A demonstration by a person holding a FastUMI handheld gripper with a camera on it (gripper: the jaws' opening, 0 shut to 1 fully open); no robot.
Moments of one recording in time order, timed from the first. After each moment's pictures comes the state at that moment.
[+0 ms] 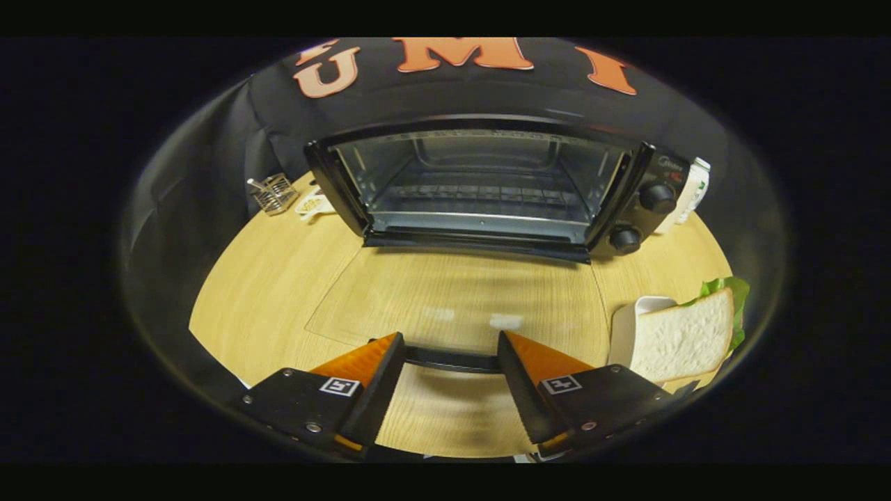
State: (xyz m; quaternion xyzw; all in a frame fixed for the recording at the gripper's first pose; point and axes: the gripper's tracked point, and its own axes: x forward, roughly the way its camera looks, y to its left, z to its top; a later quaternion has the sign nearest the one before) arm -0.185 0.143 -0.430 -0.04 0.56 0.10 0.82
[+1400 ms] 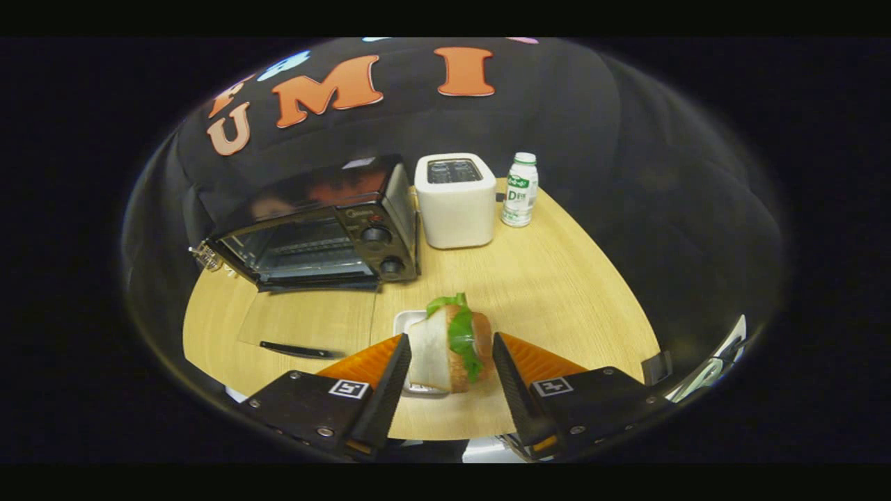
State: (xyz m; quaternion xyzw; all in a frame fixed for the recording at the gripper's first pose) arm -0.161 -0.091 -0.335 -0.01 0.51 -0.04 0.86
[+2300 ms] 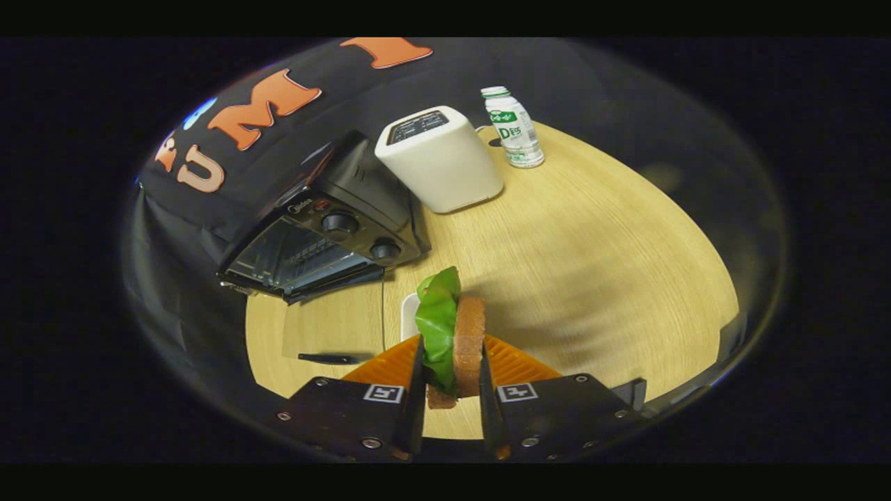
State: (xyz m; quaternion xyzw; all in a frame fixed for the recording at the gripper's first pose) arm -0.159 -0.084 -0.383 0.15 0.58 0.00 0.80
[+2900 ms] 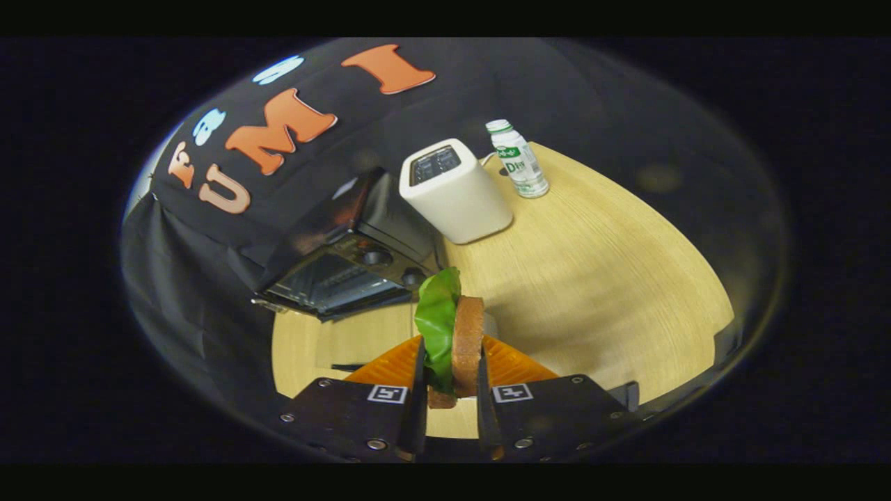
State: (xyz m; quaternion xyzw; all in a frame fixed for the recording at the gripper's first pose) arm -0.135 -0.071 -0.318 0.23 0.51 0.03 0.83
